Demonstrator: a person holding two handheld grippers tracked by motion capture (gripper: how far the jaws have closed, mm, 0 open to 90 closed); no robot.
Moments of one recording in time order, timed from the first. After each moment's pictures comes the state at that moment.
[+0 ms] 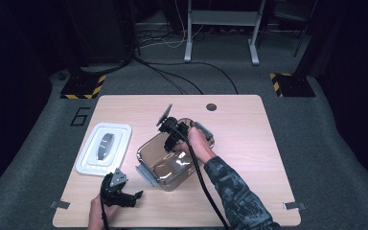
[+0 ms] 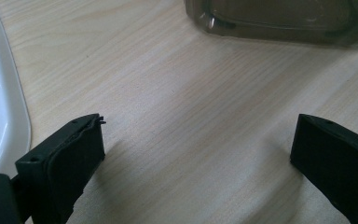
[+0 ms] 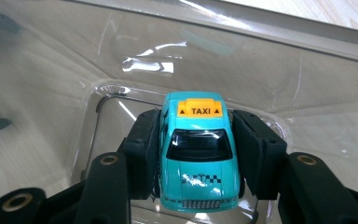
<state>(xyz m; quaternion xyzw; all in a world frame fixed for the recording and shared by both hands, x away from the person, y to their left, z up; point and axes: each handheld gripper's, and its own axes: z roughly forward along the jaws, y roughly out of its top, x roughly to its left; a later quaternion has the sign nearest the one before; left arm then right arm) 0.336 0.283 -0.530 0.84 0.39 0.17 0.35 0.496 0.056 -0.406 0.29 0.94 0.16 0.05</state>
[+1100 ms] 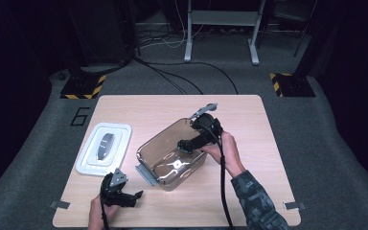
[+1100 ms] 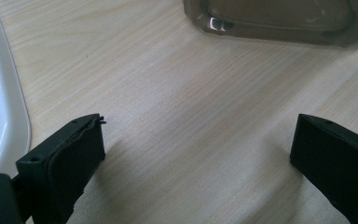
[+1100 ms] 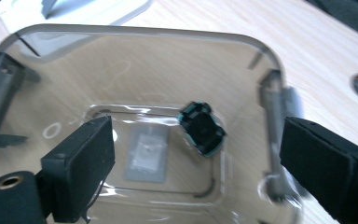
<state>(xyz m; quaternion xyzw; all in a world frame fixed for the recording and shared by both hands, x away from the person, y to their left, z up) 0.336 0.283 -0.531 0.83 0.39 0.17 0.35 0.446 -0.046 -0.354 0.35 0.87 0.32 0.14</state>
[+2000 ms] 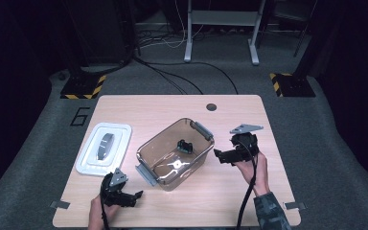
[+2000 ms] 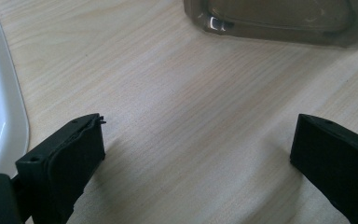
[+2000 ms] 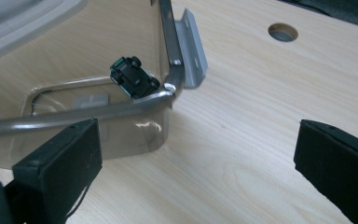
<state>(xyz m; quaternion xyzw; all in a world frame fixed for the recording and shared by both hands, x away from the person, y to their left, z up) 0.337 0.284 -0.531 0.83 0.39 0.17 0.35 0.408 -0.145 -0.397 0.44 0.80 0.37 0.18</state>
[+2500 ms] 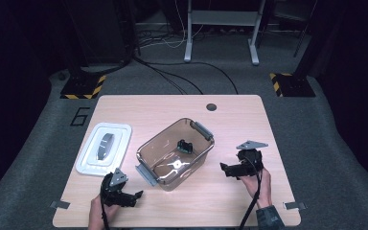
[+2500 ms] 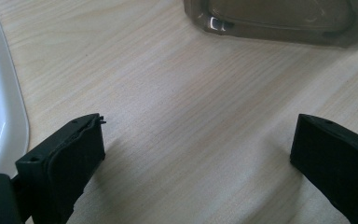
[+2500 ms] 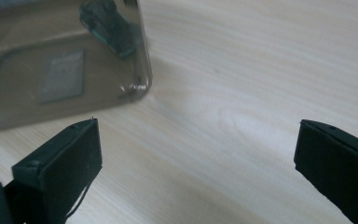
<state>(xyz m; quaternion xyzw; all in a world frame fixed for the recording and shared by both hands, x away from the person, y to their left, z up) 0.337 0.283 -0.531 0.83 0.39 0.17 0.35 0.393 -0.168 -0.455 0.47 0.79 0.35 0.17</state>
